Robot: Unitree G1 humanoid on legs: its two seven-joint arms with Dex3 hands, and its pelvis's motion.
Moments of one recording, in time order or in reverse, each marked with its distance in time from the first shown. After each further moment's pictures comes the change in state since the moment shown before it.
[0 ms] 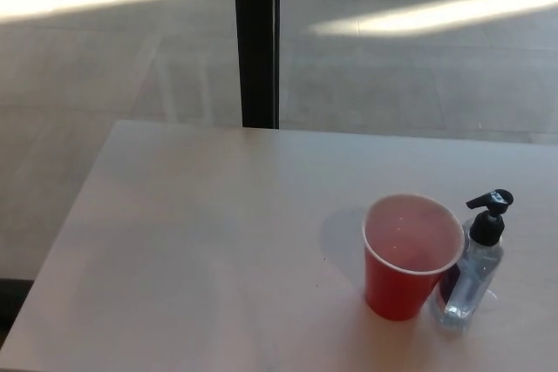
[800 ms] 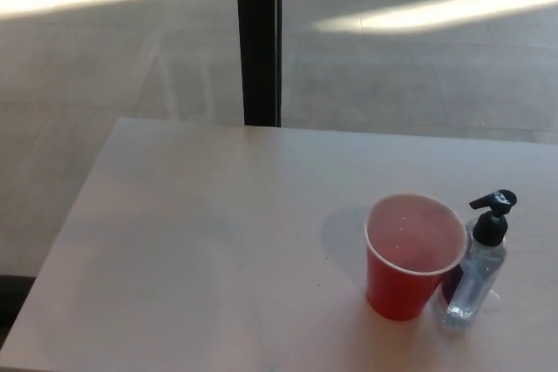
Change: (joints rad) left_arm 0.003 0.003 0.085 0.046 -0.031 0.000 0.016; right_arm -0.384 -0.021 -0.221 -0.756 0.226 0.281 -0.104
